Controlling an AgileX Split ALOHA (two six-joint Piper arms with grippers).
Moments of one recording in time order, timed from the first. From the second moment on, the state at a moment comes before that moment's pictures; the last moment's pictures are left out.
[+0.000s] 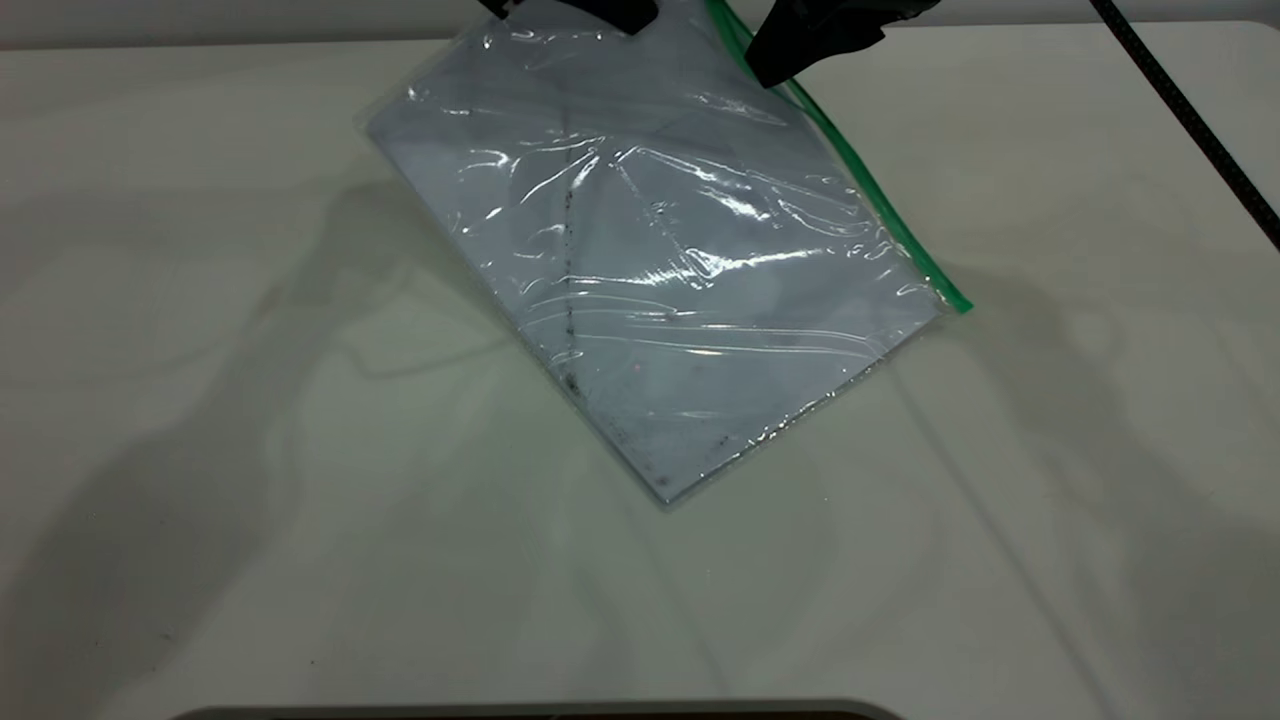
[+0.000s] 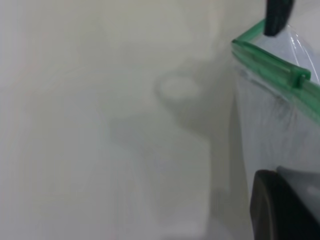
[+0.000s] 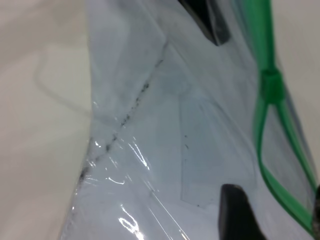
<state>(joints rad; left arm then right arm) -0.30 2.53 -2.12 -0.84 0.99 1.82 0.29 2.15 -1.37 0.99 0.50 -1.33</state>
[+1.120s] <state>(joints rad) -0.34 2.56 -2.12 -0.83 1.01 1.82 0.29 2.15 -1.37 1.17 0.54 -1.43</state>
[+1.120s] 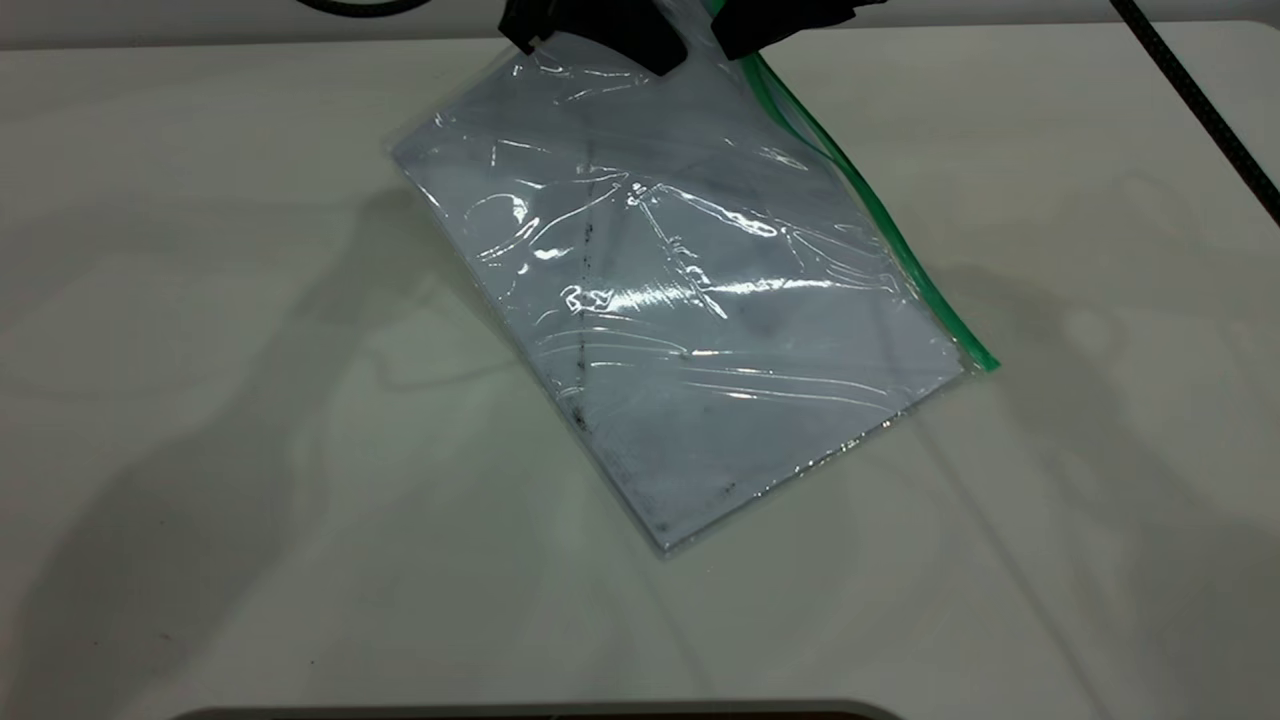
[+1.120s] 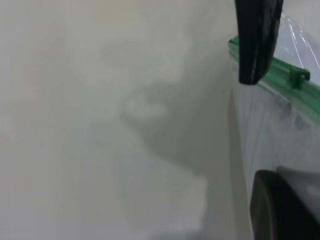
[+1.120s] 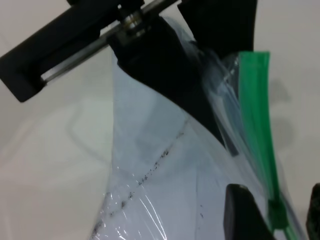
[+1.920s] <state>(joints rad) -0.34 2.56 -2.12 -0.86 1.01 1.83 0.29 2.15 -1.37 1.15 0.56 -1.44</state>
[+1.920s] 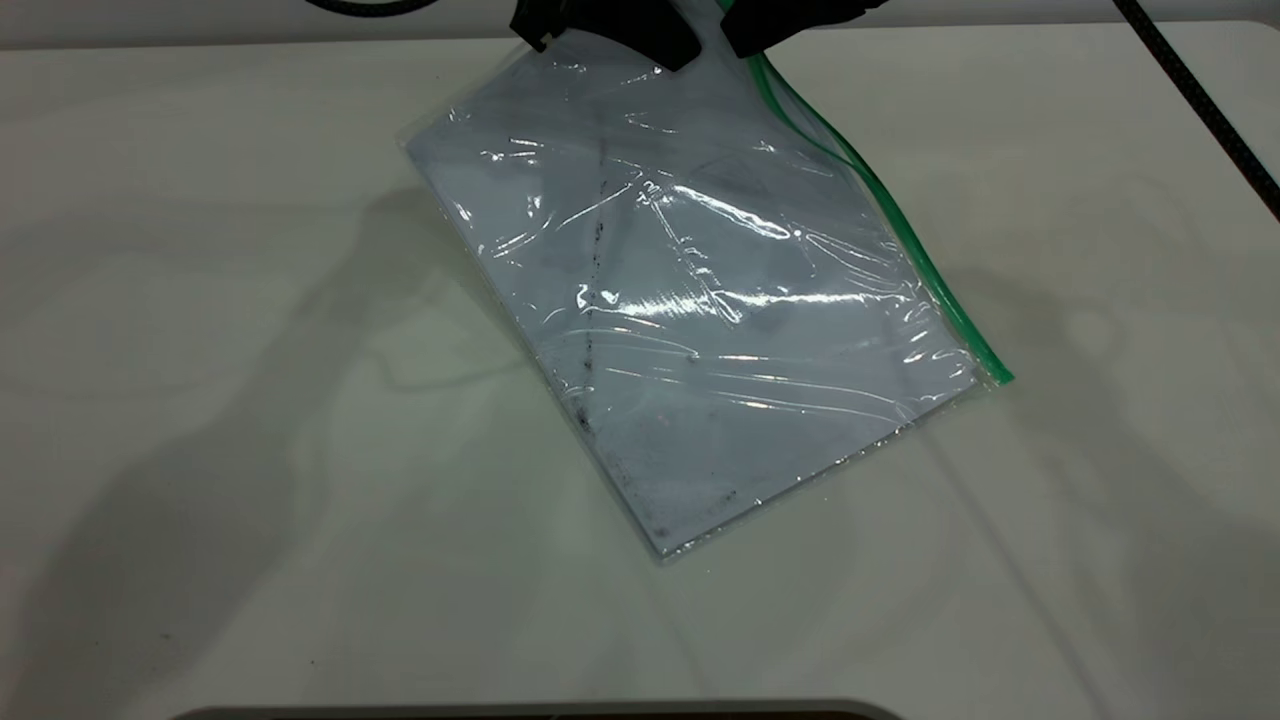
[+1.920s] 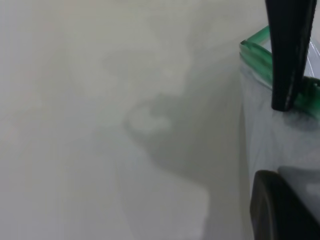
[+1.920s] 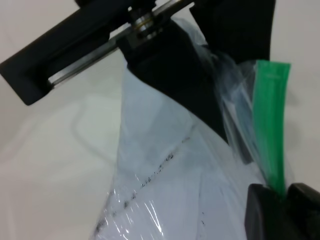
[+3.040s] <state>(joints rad) -0.33 2.56 -2.13 -0.81 1.01 1.77 0.29 2.19 -1.37 1.05 0.53 -1.38</state>
